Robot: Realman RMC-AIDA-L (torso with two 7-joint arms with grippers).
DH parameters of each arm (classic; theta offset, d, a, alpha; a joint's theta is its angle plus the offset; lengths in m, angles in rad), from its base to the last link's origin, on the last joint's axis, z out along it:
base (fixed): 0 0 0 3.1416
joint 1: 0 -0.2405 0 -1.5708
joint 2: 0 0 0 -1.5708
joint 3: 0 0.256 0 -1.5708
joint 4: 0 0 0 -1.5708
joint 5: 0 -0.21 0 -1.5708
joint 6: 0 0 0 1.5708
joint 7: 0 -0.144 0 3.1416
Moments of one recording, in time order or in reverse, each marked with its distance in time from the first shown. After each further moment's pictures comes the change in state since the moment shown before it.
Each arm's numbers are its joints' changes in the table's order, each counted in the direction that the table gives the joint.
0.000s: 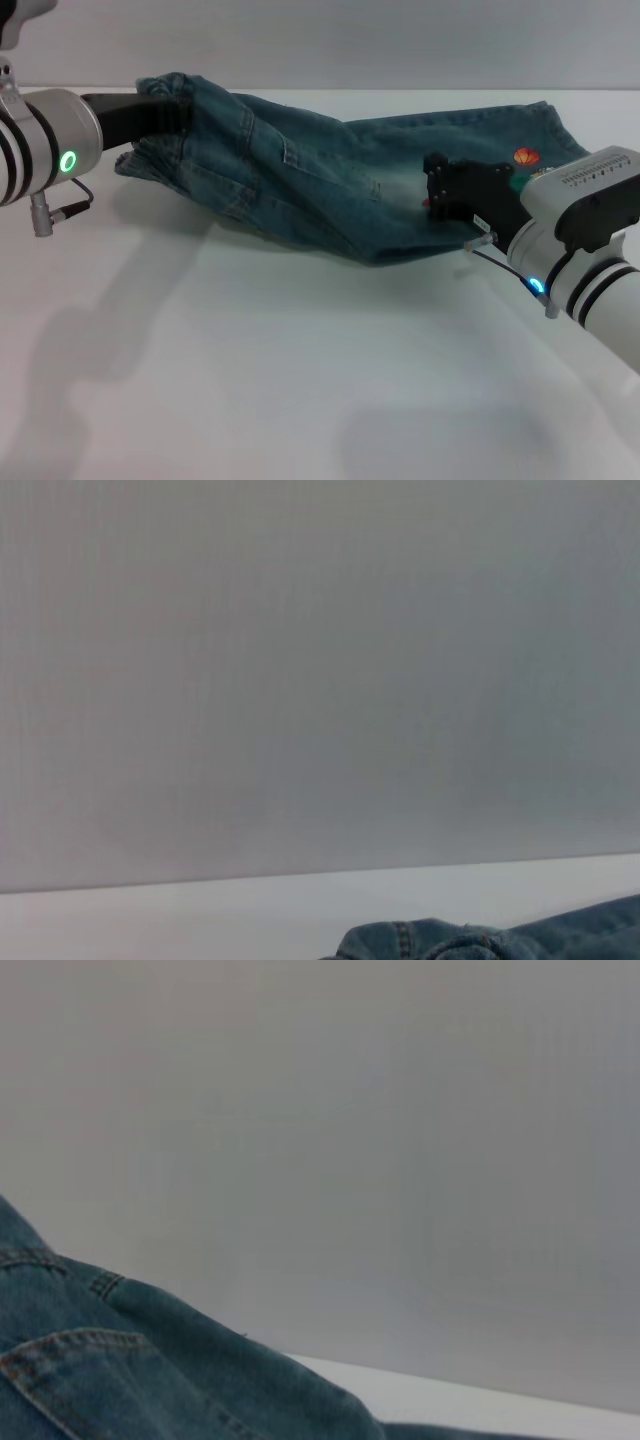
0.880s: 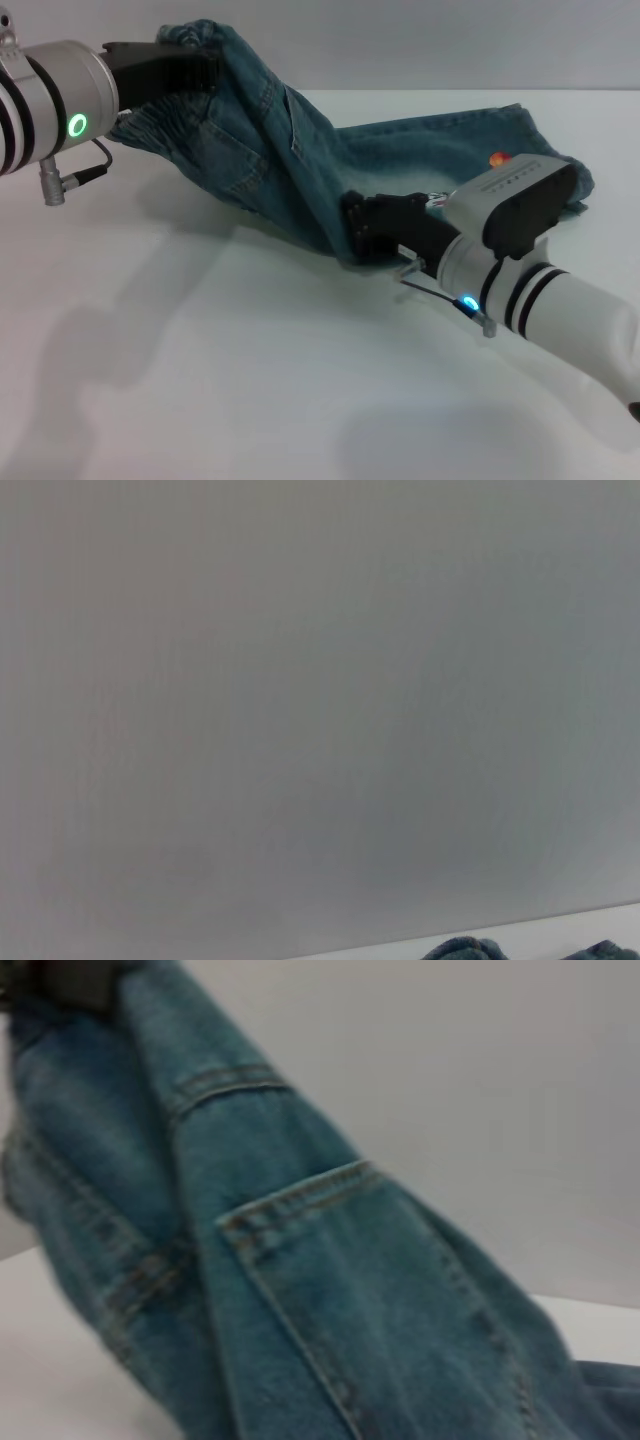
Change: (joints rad) left arm -0.008 -0.001 0.012 -0.135 0.054 0.026 -0.038; right arm -0.109 -0.008 -0.207 -0.004 -0.004 -0.070 -0.202
